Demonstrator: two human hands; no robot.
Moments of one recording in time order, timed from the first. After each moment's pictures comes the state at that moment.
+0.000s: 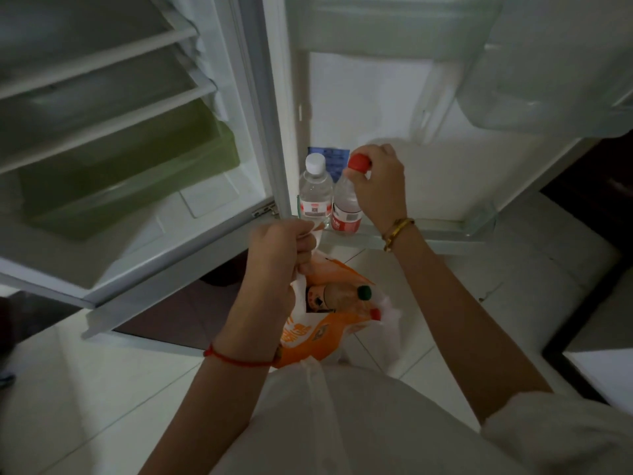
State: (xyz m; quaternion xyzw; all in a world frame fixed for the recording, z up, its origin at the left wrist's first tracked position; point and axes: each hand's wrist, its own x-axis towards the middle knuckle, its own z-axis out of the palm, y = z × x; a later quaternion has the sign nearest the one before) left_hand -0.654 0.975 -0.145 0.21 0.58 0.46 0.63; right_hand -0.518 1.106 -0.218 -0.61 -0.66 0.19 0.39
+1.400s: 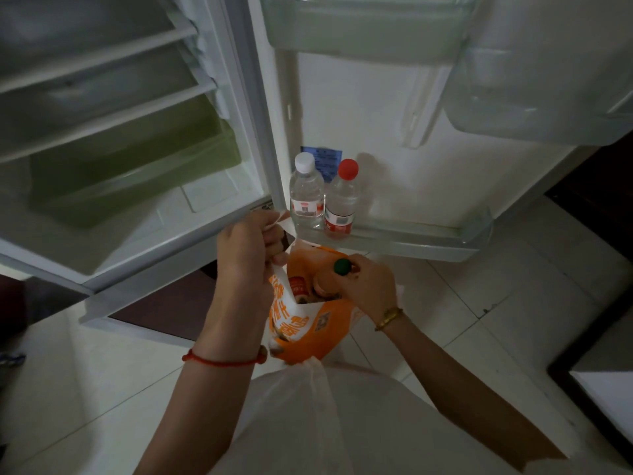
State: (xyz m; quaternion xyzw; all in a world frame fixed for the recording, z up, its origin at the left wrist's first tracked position) left_hand -0.641 0.970 -0.144 0.14 0.57 0.58 0.56; right_hand -0.476 1.012 -0.340 -0.63 -0.69 0.26 0.24
